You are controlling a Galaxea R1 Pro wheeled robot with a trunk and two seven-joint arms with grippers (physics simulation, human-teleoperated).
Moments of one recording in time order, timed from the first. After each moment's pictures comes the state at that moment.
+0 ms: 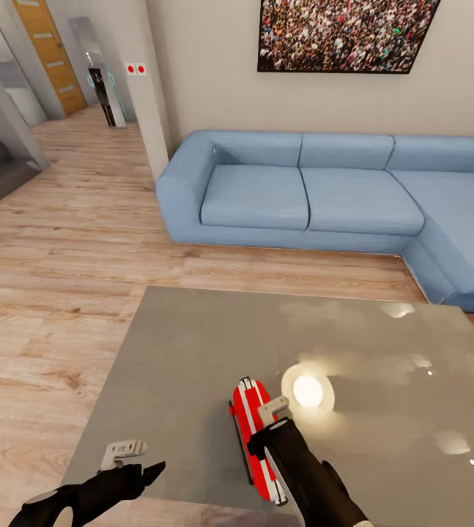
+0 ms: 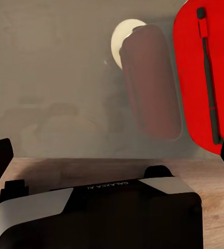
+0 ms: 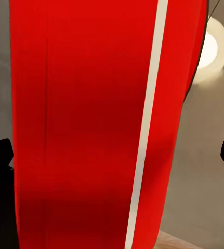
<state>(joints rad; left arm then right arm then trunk) 0.00 0.12 0.05 -1.48 0.29 0.71 -0.31 -0.42 0.17 0.36 -0.99 0.13 0.81 -0.11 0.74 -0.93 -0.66</state>
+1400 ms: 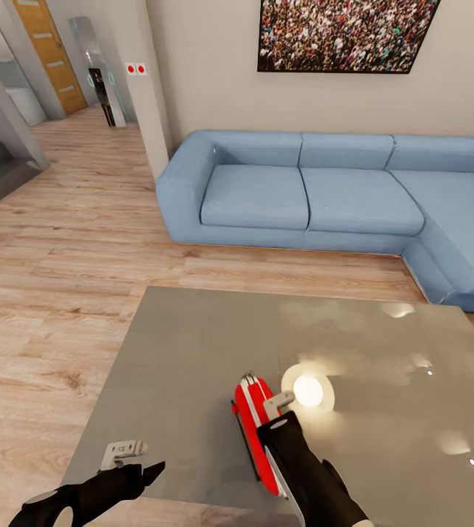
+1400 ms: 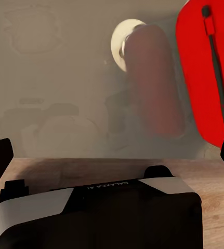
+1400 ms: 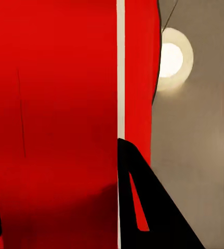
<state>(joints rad) 0.00 0.12 0.05 -1.48 0.29 0.71 -0.31 -0.42 0.17 0.35 -0.99 0.13 0.77 -0.23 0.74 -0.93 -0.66</state>
